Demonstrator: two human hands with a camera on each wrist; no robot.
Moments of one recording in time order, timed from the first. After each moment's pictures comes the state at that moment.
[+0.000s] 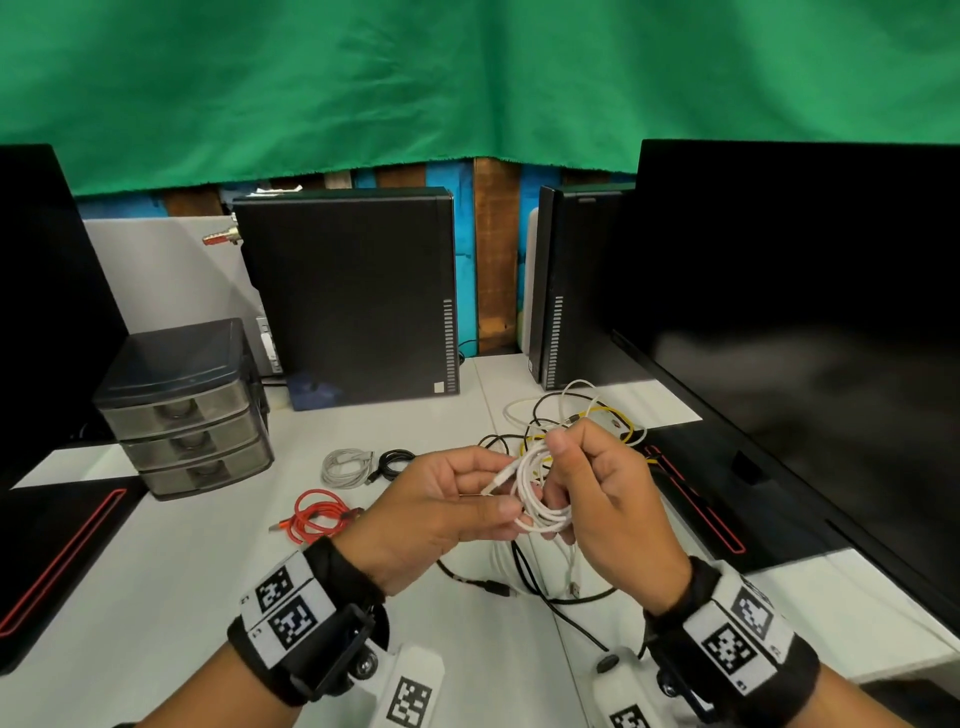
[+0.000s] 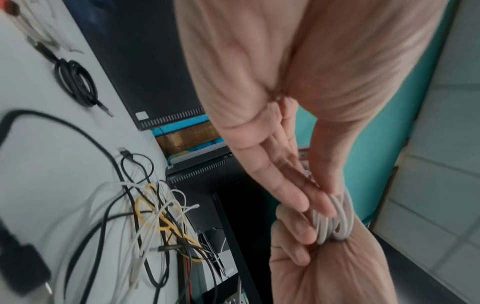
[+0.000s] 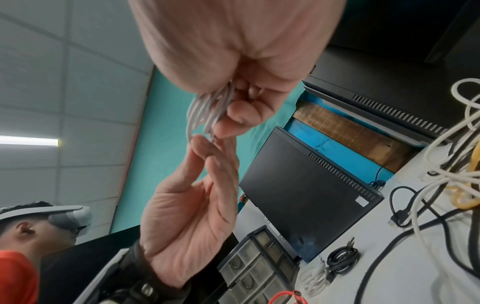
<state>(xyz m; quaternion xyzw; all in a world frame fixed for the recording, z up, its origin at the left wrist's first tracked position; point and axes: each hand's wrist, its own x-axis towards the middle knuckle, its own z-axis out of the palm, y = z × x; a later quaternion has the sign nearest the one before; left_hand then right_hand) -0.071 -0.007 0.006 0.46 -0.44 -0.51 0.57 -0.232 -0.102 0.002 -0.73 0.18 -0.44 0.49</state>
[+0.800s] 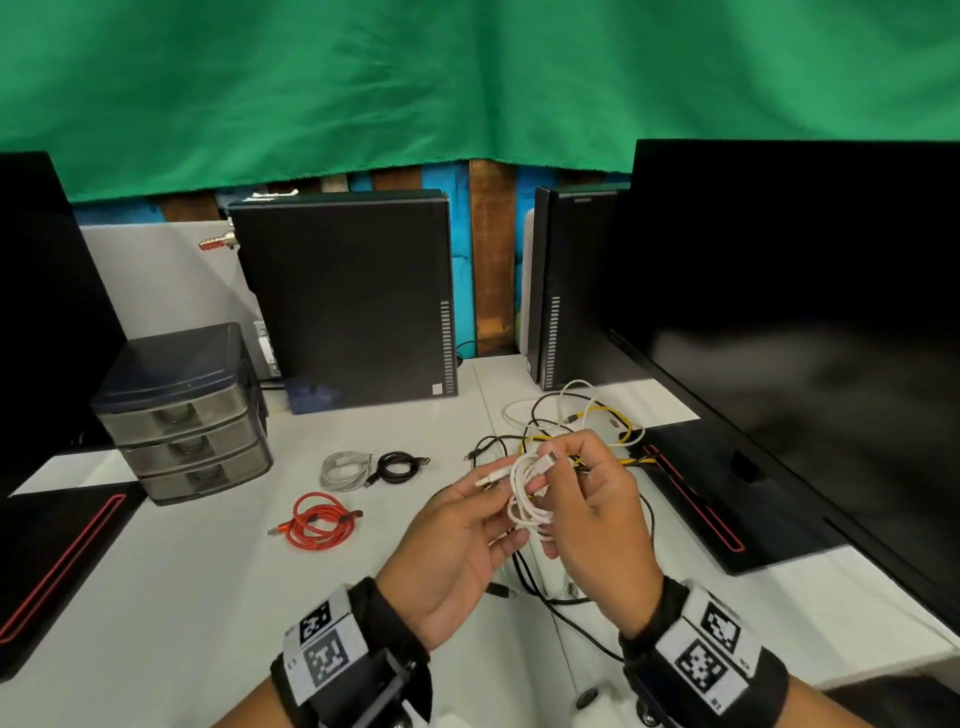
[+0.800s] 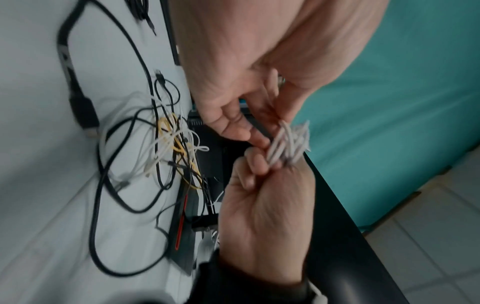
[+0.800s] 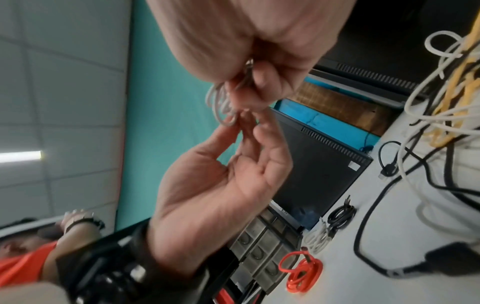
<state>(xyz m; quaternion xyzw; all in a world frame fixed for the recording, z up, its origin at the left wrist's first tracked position) -0.110 -0.013 -0.009 0.39 -0.21 -0.57 0.69 -0.226 -0.087 -0.005 -0.65 0.26 -0.45 0.56</state>
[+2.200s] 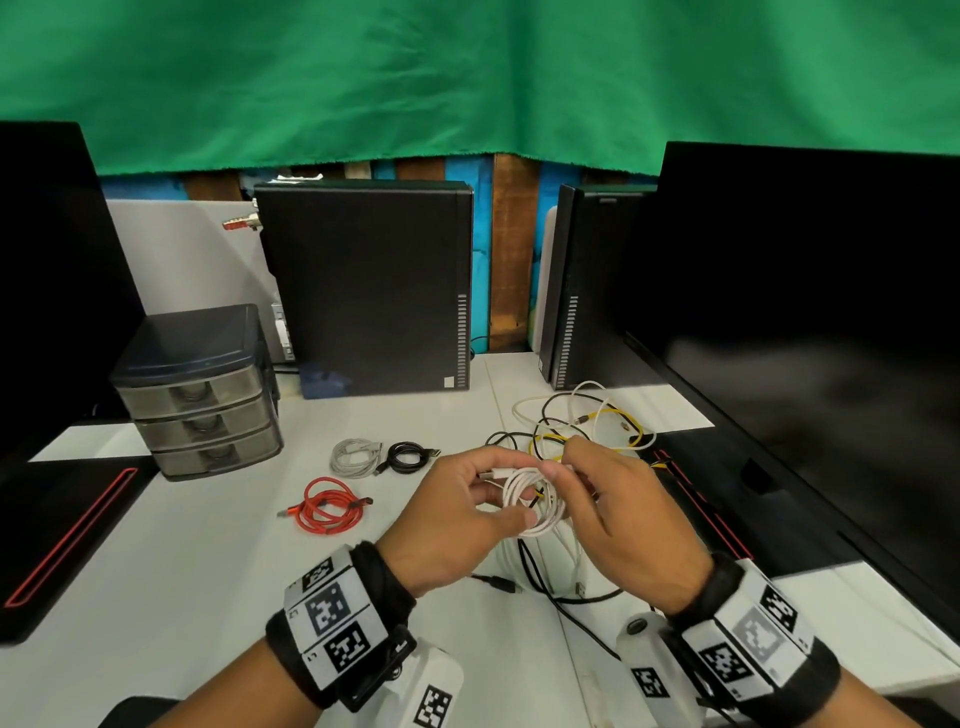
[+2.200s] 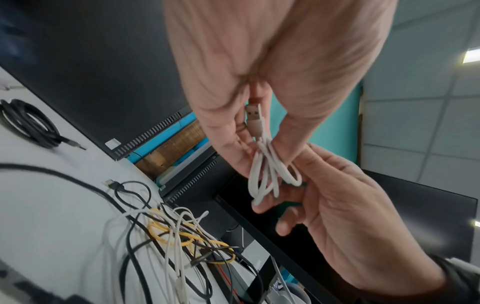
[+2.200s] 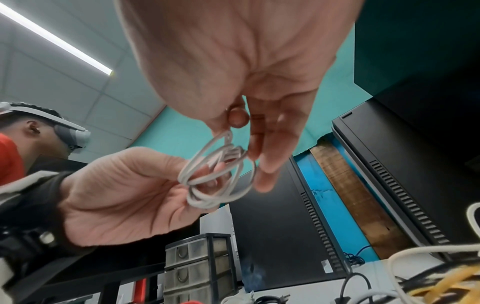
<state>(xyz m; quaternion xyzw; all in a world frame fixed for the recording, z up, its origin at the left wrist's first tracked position) -0.089 -0.011 -0.003 0.60 -0.47 -0.35 0.55 -0.241 -0.123 -0.011 -0.91 0.19 -0.34 0.16</state>
